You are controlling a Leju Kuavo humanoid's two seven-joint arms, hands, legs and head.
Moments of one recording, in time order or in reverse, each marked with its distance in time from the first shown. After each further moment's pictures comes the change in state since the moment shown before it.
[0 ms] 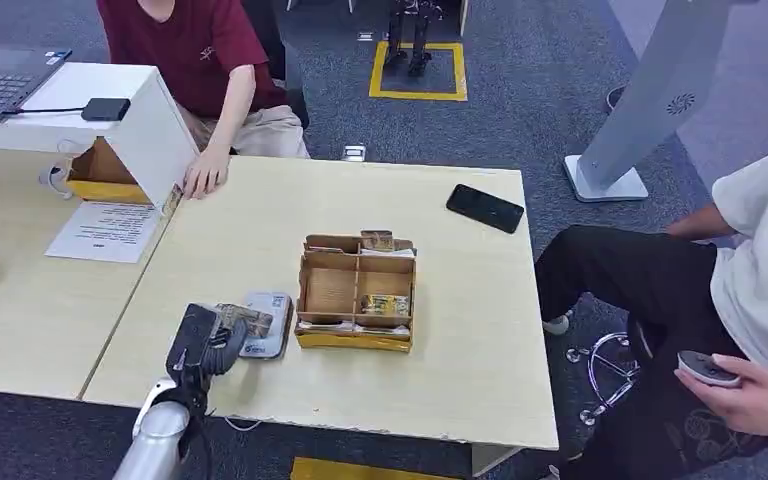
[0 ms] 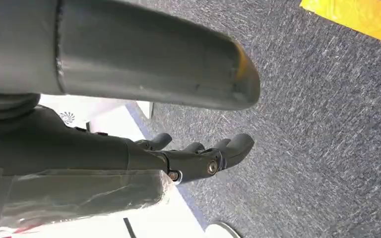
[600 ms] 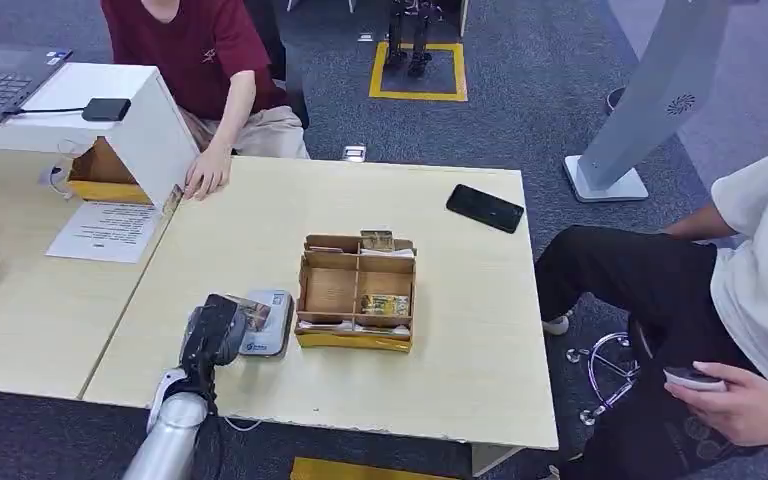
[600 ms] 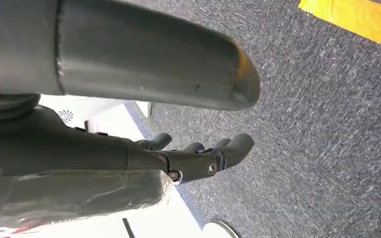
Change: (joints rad) left arm -0.047 -0.032 0.000 0.050 -0.207 0.197 0.051; right arm -0.003 0.008 -0.008 0.000 0.018 0.000 0.000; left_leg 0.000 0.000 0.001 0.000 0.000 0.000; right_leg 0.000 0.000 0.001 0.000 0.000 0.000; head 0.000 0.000
